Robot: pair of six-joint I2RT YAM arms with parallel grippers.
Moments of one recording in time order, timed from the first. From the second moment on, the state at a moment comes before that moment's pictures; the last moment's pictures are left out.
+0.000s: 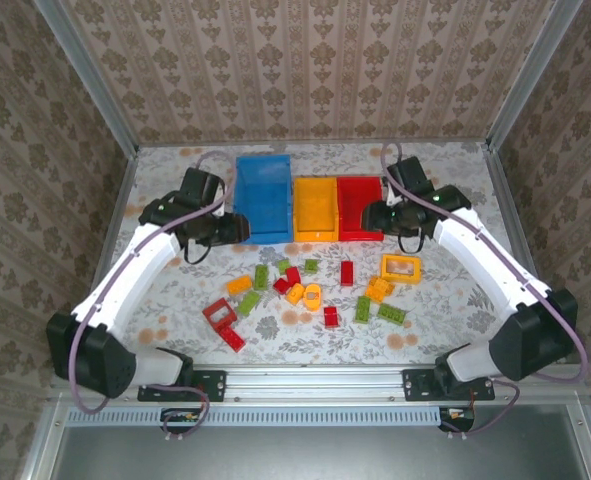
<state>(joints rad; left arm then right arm) -0.42 1.29 1.20 -0.93 0.15 -0.41 0.37 1.40 1.29 -0.92 -0.05 0.47</state>
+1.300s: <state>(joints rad) -0.76 1.25 1.01 -0.52 0.21 -0.48 0.34 1.47 0.76 -0.64 -0.08 0.98</state>
